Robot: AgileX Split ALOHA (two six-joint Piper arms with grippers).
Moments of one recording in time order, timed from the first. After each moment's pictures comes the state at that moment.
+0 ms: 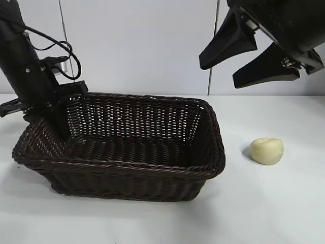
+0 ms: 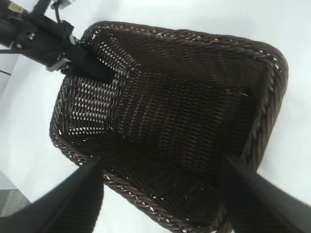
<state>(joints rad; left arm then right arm) -0.18 2.13 -1.50 -0.40 1.04 0.19 0.27 1.37 -0.89 0.87 0.60 -0.57</state>
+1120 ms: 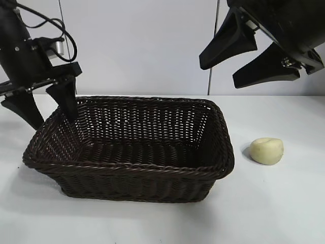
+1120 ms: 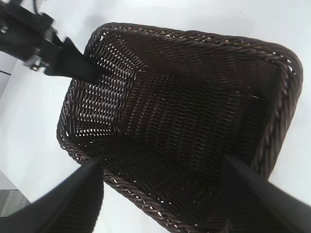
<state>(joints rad) -0.18 2.00 -1.53 -0.36 1.16 0.20 0.27 1.37 -0.89 0.87 0.60 -0.57</state>
